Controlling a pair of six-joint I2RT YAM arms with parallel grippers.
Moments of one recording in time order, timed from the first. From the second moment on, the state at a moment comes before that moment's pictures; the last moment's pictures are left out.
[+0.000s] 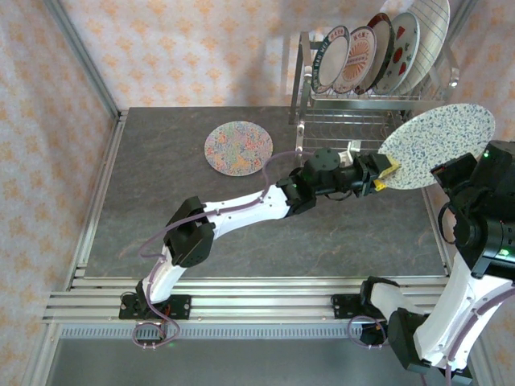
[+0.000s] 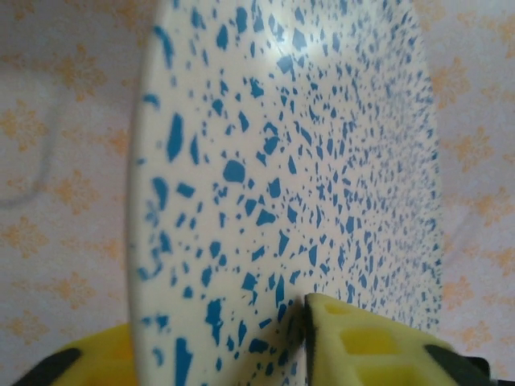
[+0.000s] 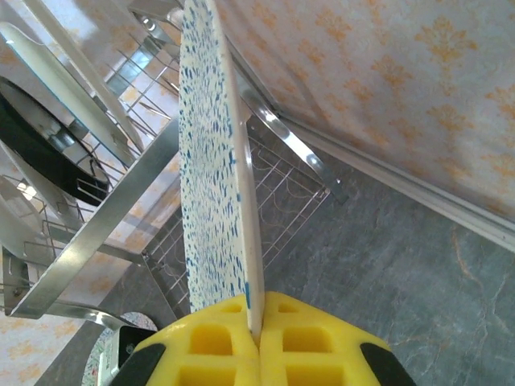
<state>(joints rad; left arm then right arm) -1.02 2.13 1.88 0.36 0.29 -1.80 -0.25 1.04 2.02 -1.51 0.14 0.70</state>
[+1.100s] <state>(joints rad) -0.83 1.86 1.67 0.09 0.52 -1.48 -0.26 0.96 1.87 -1.54 0.02 0.72</state>
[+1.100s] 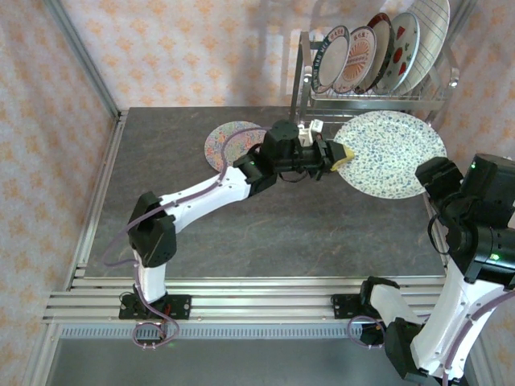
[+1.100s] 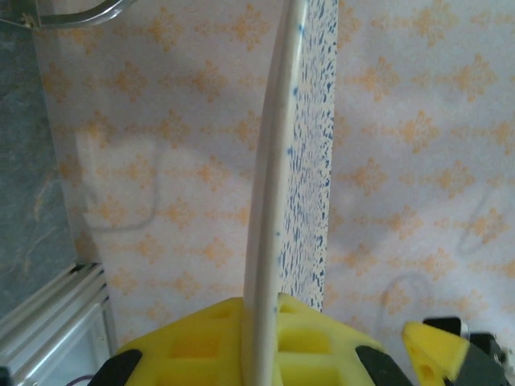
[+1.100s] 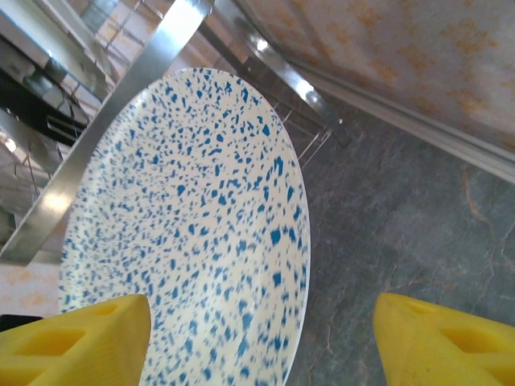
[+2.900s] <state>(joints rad) -0.07 1.26 0.59 0.33 0.53 -1.33 0.49 0.77 0.94 -0.52 -0.25 0.57</state>
